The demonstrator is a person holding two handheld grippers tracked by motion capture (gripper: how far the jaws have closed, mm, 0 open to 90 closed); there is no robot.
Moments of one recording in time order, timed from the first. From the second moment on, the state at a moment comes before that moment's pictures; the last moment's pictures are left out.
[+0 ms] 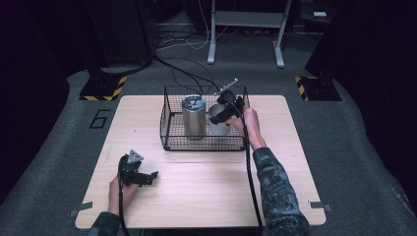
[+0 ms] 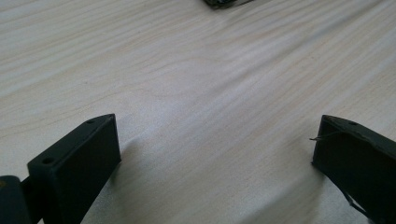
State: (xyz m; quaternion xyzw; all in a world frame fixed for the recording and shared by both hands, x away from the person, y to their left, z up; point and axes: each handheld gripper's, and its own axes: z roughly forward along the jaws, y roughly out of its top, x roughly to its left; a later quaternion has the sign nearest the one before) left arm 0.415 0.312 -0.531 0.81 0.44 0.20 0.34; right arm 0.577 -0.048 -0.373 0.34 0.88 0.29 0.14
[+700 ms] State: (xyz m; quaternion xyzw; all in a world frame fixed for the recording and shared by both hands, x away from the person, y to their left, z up) left arm 0.415 0.313 -0.531 0.81 0.44 0.19 0.33; right arm 0.588 -0.043 -0.406 0.36 0.88 0.27 0.12
